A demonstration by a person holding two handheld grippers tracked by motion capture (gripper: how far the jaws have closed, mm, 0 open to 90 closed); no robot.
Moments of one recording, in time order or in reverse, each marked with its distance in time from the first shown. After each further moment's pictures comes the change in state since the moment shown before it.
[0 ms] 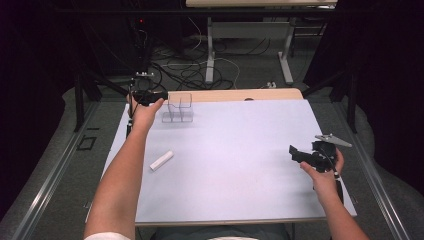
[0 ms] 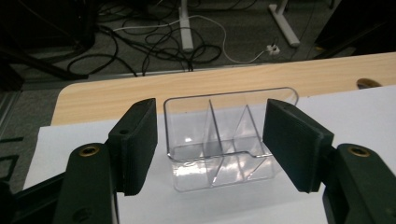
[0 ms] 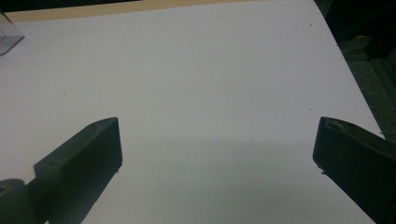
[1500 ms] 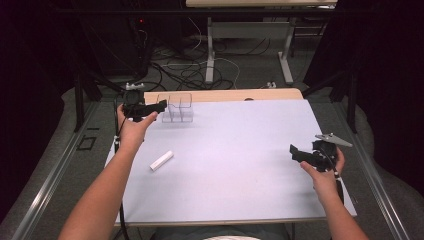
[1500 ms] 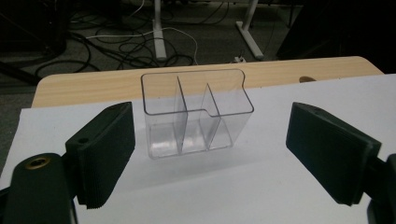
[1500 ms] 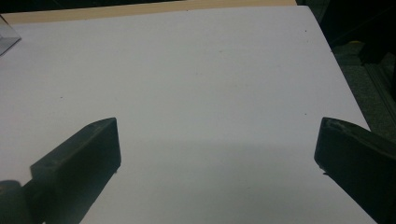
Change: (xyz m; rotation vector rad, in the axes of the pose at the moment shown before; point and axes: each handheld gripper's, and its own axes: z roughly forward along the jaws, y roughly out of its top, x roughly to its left) left arm -0.003 -0.032 -0.061 -0.082 -0.127 -0.035; right arm 0.000 0.002 -0.002 -0.013 -0.016 -0.010
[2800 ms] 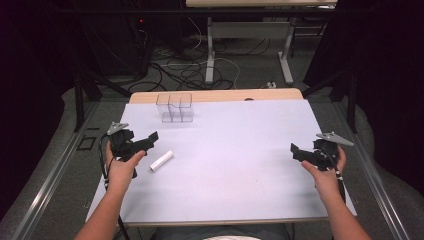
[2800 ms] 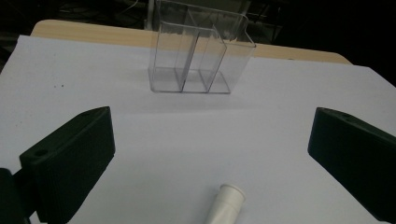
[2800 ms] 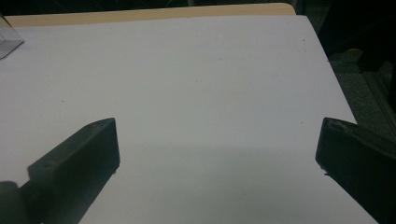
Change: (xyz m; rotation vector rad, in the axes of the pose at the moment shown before) left arm 0.024 -0.101 -0.037 -0.071 -0.079 -0.098; right arm -0.001 0.003 -0.001 -0.030 0.001 -0.020
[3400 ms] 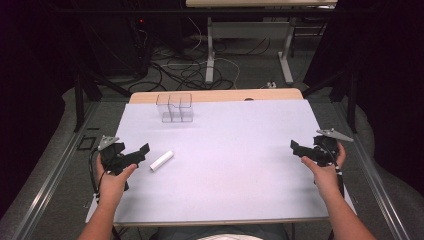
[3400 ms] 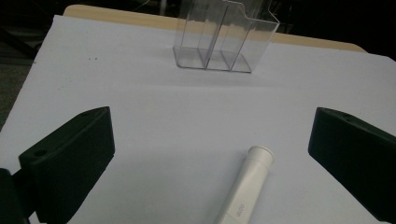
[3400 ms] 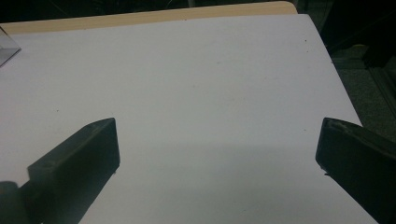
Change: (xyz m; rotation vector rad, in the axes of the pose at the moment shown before) left arm 0.022 -0.036 -0.021 -0.013 0.029 -0.005; right arm -0.005 0.006 0.010 0.013 0.010 0.030
